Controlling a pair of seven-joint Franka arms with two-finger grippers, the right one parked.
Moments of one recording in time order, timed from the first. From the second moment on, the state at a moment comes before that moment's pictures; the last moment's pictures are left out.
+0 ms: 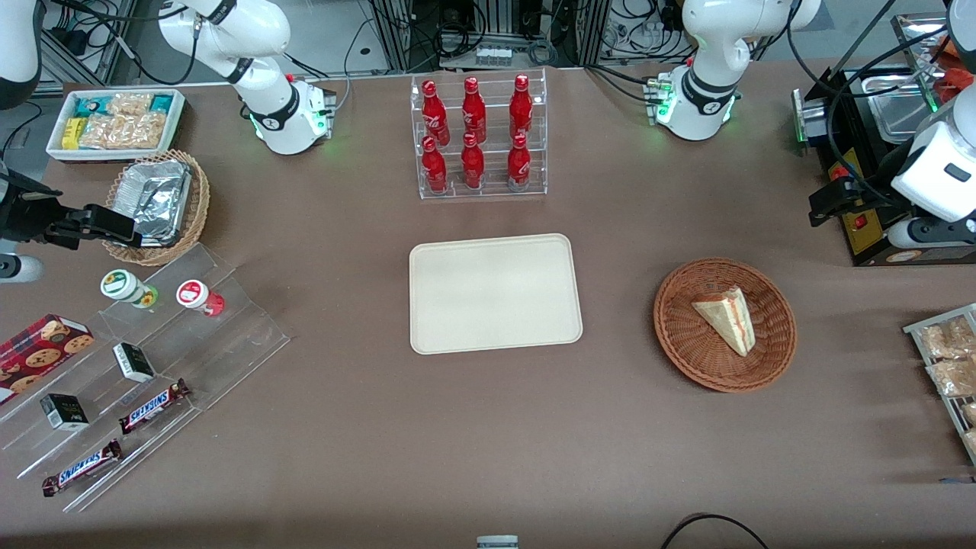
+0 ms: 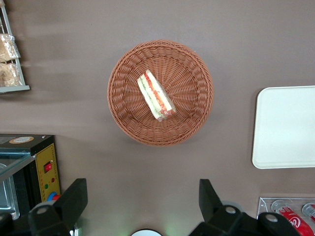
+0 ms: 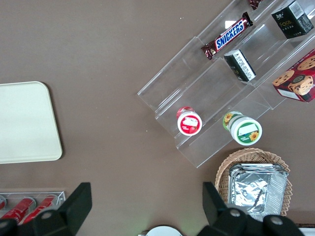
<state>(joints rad) 0.04 0.02 -0.10 -1.55 0.02 1.49 -0.09</state>
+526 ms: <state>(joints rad) 0.04 0.03 -0.10 -1.61 0.04 1.56 -0.12</state>
